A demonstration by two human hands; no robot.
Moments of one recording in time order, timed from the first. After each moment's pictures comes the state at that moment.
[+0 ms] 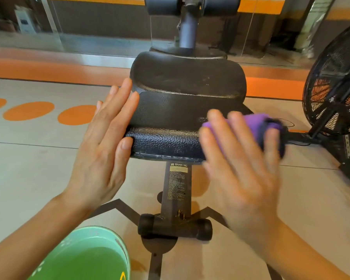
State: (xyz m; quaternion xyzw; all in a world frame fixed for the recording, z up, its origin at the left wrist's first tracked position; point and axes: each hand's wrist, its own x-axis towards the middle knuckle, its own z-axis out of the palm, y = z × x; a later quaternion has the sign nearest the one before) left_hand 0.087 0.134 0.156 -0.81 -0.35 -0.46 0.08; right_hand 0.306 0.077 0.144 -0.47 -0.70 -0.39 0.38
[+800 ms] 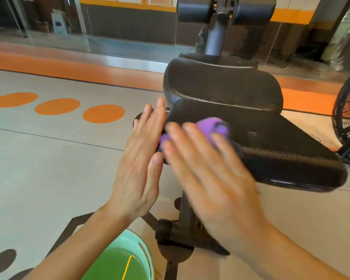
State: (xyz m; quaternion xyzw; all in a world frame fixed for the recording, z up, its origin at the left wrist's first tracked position) left_hand 0.076 0.137 0.135 -0.77 -0.35 -0.54 -0.01; right_hand 0.239 0.088 0.161 -0.37 -0.80 -0.38 0.27
